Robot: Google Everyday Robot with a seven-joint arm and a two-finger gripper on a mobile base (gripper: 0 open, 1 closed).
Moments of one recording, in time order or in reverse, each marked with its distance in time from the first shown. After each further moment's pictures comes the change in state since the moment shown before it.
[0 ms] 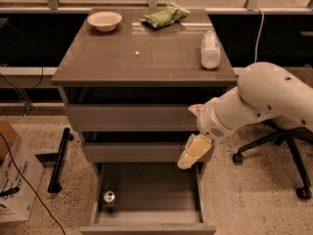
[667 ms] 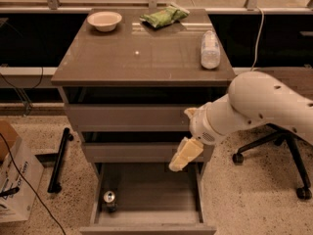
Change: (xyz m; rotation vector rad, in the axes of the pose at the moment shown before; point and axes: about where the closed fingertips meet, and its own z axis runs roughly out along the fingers) arm -0.006 0.006 0.016 0.026 -0.014 0.035
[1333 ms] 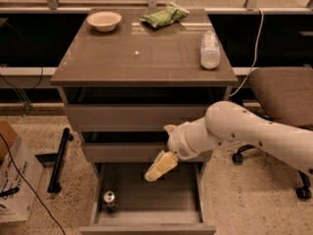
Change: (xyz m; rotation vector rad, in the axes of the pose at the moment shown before) arm -0.011 0.023 0.089 -0.079 -0.152 0.096
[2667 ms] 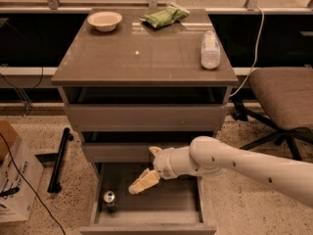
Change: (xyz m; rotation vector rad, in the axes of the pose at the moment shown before) arm 0.038 0.009 0.124 -0.094 -0.201 0.131
